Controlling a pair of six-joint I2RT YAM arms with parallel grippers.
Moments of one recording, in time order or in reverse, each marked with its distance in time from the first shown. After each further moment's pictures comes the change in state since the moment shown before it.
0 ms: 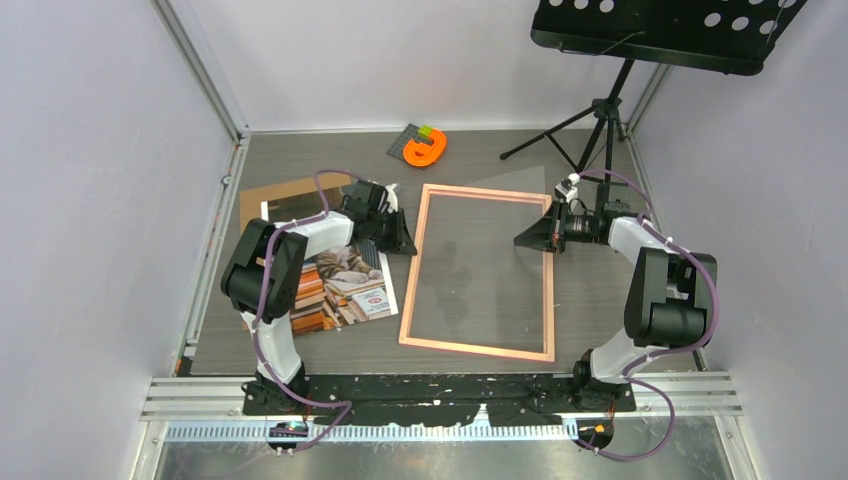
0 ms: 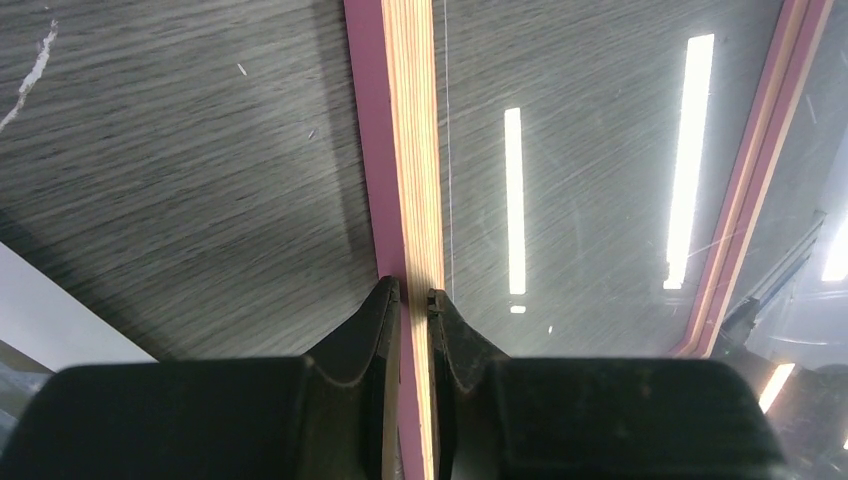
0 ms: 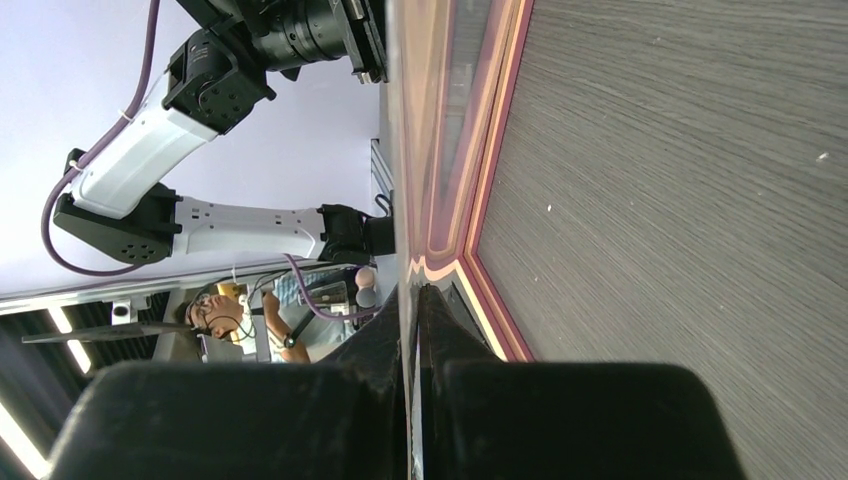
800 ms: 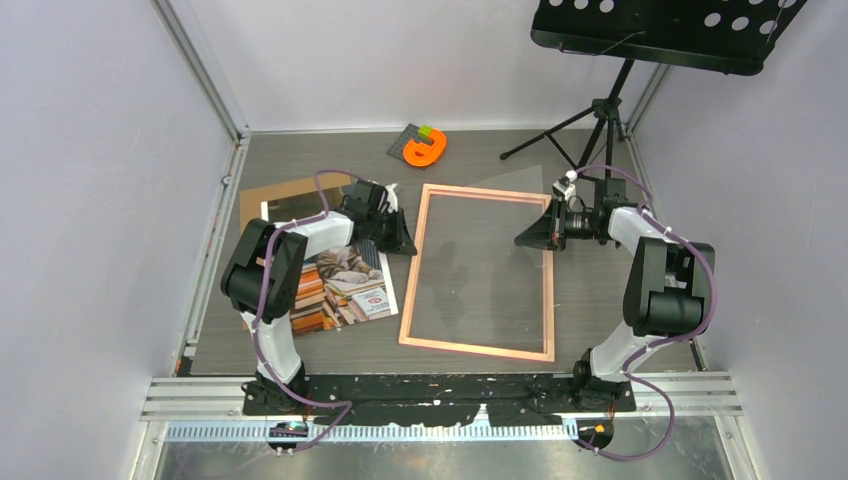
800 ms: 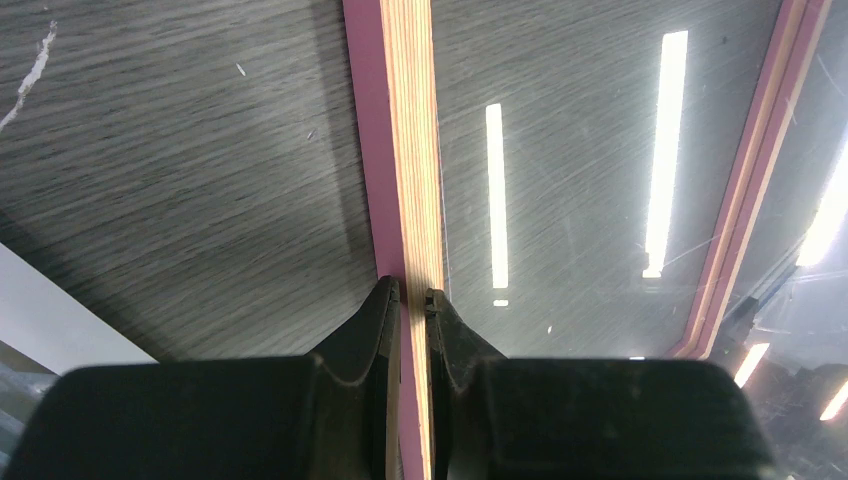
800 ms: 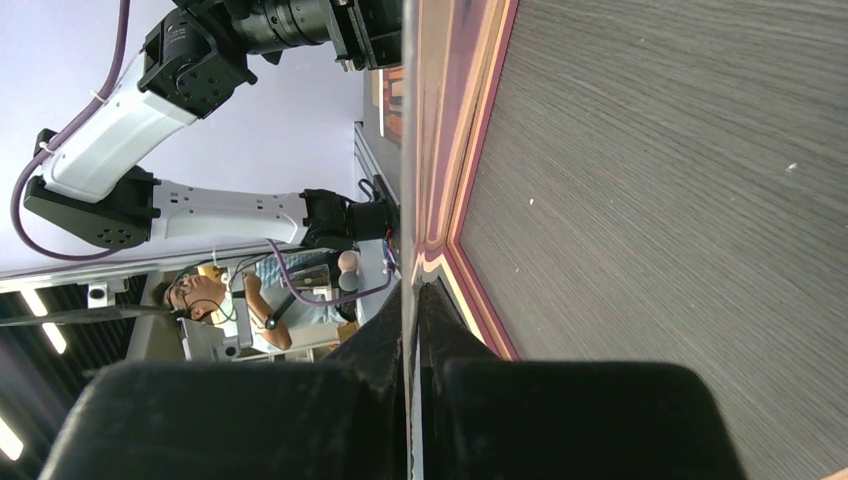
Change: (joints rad) left arm 0.000 0.000 0.000 0.001 0.002 0.000; right arm 0.000 0.068 0.085 -0.158 0.006 -0.166
